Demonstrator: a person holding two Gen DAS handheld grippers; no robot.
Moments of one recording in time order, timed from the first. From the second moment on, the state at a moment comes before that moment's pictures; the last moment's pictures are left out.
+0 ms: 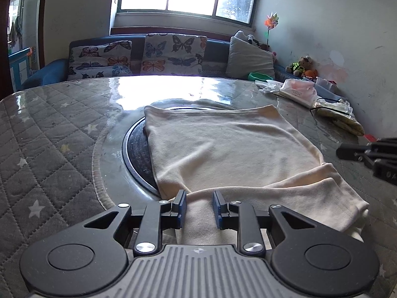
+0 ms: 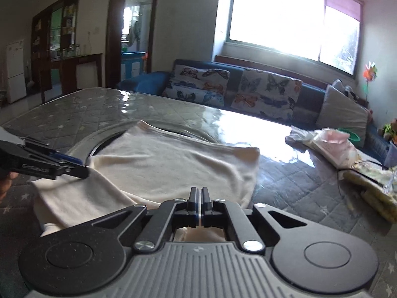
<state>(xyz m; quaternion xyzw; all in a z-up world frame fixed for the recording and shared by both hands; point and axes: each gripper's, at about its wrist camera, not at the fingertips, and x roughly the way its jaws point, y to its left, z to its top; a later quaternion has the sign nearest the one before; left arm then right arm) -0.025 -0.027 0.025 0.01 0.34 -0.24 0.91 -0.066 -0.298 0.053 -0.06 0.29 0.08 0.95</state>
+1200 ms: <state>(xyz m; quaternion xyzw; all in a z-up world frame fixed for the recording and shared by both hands) -0.028 -0.046 0.033 0.04 0.33 -0.26 0.91 -0.062 -0.290 0.043 -0.05 0.30 0.13 0.94</state>
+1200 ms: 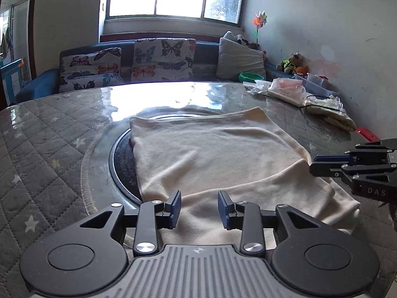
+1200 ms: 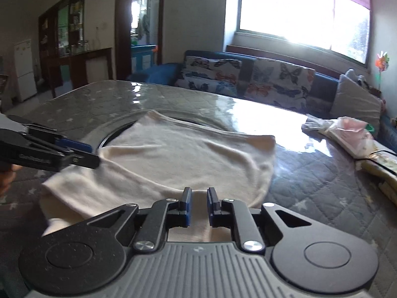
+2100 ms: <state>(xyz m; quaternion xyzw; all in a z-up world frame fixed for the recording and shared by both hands) -0.117 -0.040 0.043 0.13 0.28 -0.37 0.88 -0.122 -0.281 0.038 -0.12 0.32 0.15 0.93</state>
